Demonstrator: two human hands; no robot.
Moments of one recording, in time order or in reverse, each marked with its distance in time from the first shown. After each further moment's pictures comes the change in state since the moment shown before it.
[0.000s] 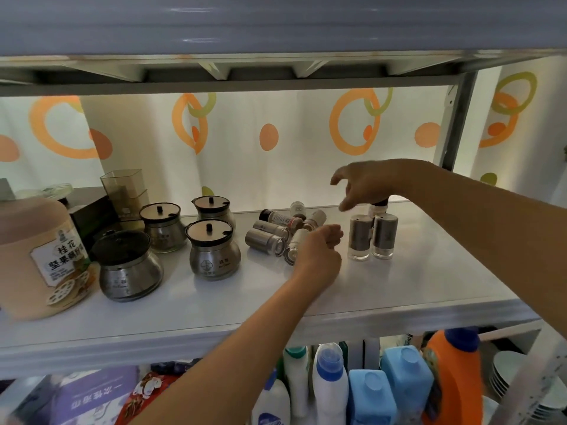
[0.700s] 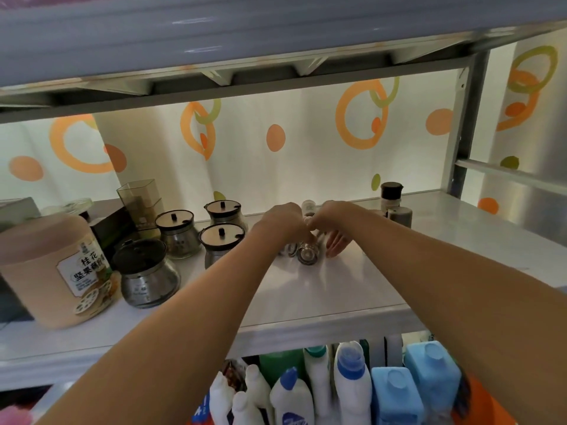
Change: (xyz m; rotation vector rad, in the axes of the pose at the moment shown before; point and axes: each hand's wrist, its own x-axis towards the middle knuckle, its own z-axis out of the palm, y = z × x) left_hand 0.042 0.032 -0.083 0.963 -0.102 -0.126; right_hand 0.029 -0.056 0.078 0.588 -0.178 0.306
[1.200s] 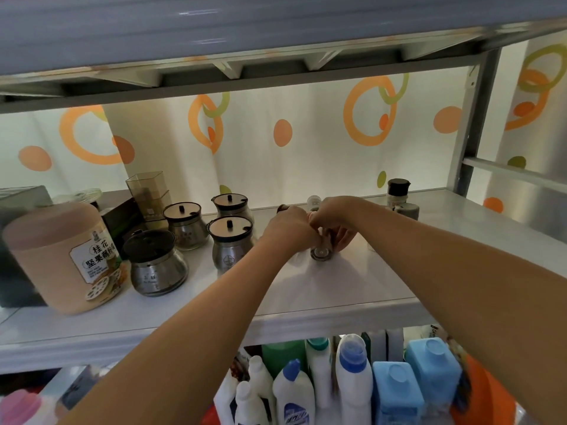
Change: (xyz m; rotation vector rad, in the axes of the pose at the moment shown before) left_hand -0.014 -0.007 0.016 -0.164 0.023 -0.042; right_hand 0.008 -0.003 0.003 -0.156 -0.012 -0.063
